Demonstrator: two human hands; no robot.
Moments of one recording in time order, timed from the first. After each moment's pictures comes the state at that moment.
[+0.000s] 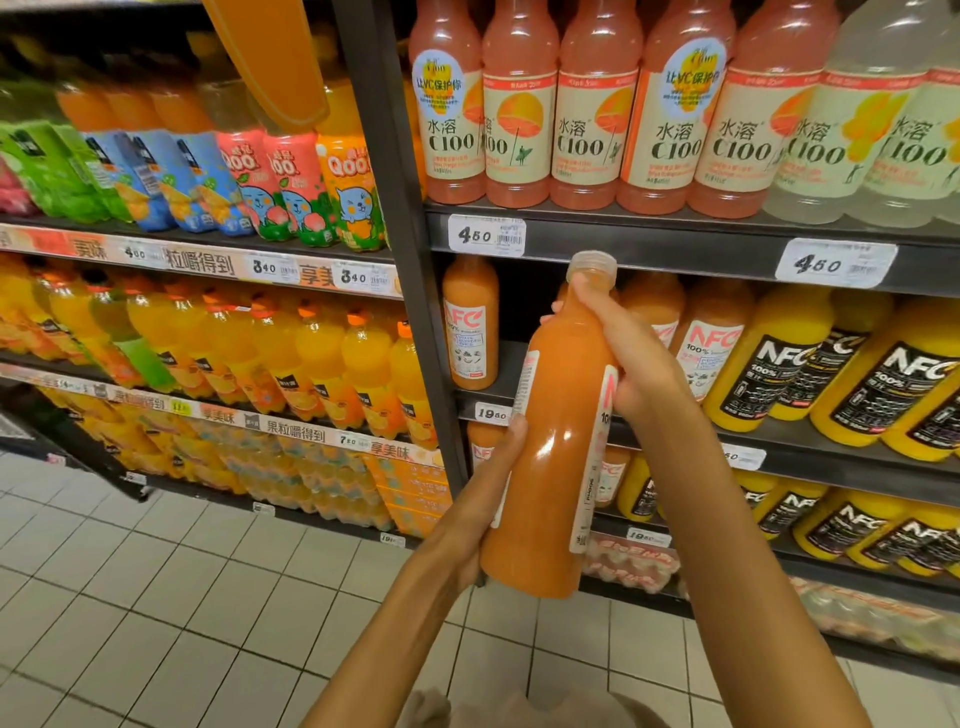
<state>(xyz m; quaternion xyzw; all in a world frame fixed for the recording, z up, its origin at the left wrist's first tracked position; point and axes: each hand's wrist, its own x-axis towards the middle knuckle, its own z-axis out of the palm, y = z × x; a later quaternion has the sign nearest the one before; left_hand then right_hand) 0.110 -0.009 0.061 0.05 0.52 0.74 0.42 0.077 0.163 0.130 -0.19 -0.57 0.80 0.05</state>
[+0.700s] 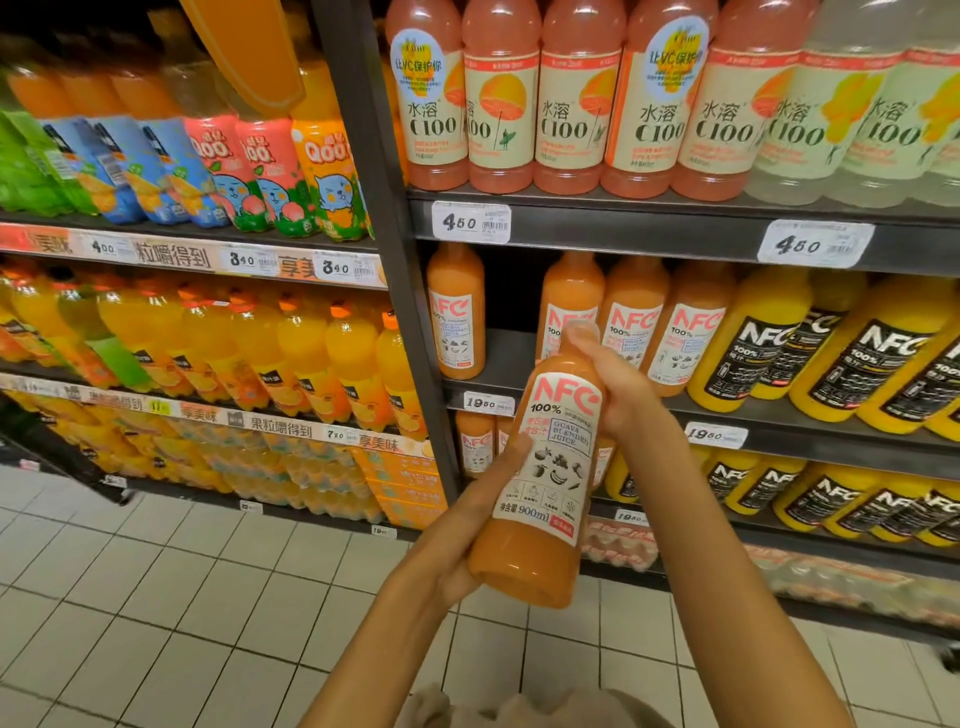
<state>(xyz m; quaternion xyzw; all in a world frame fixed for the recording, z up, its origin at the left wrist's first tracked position) 0.127 -0.019 0.066 -0.02 0.46 0.73 0.50 0.072 0.176 0.072 -0.31 -0.50 0.81 -0.01</state>
